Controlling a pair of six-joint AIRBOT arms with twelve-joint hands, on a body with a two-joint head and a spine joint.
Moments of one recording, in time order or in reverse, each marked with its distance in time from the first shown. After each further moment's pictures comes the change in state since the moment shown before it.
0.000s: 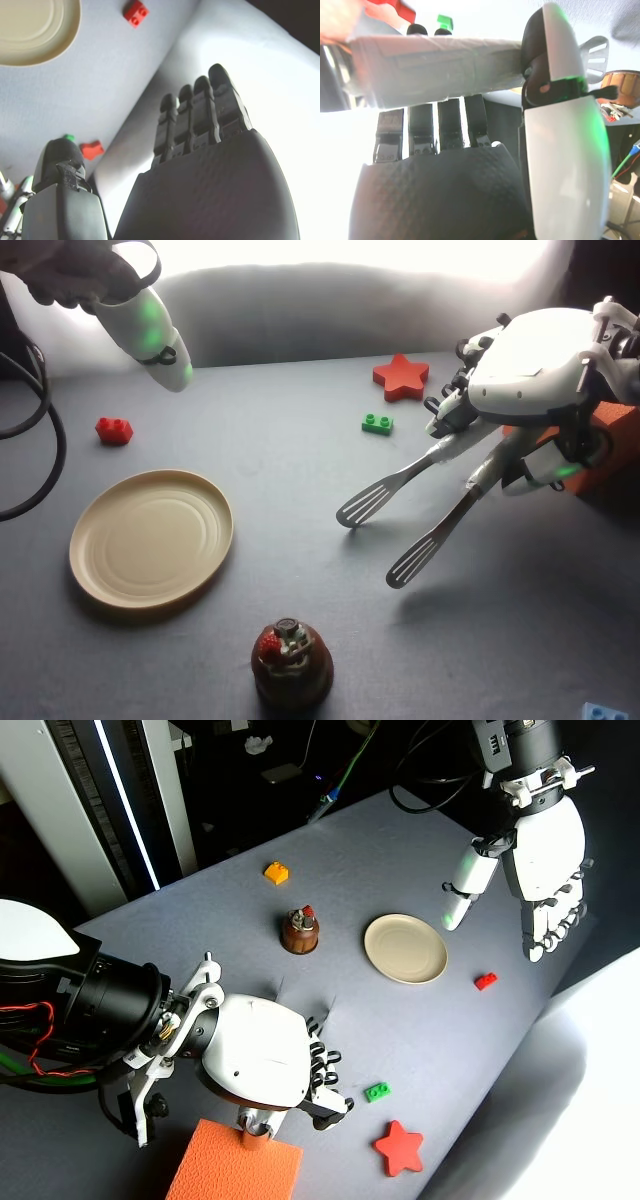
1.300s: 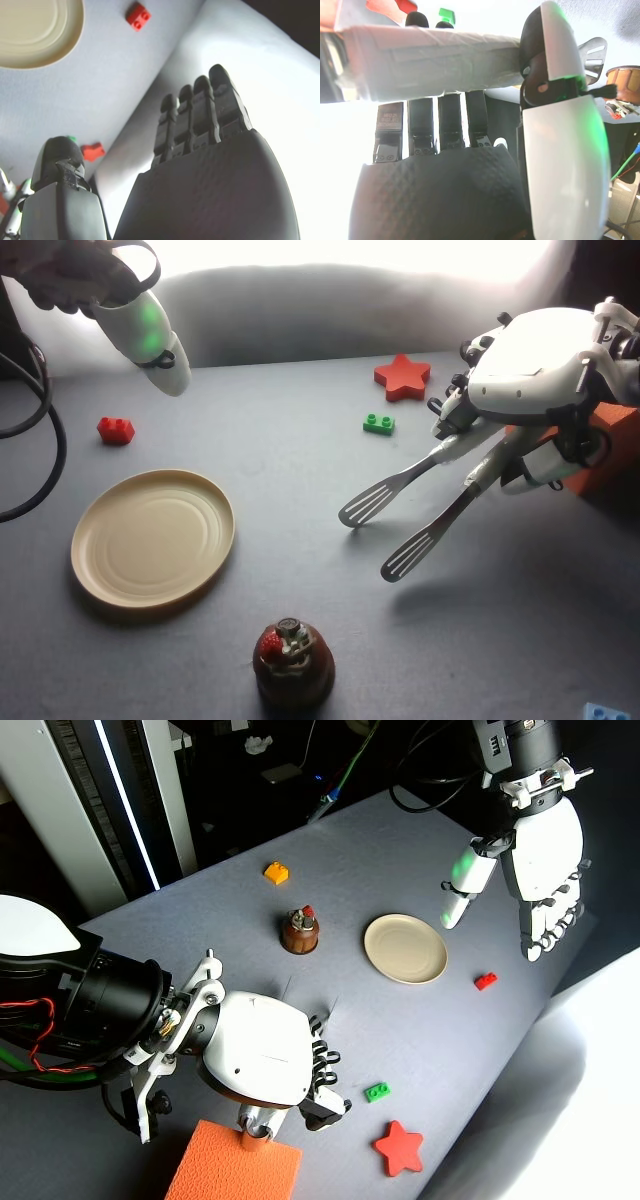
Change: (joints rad) left arm -0.002 -0.003 0.005 -0.020 0.005 0.000; right arm -0.017 0.002 -0.005 0.008 -0.024 0.003
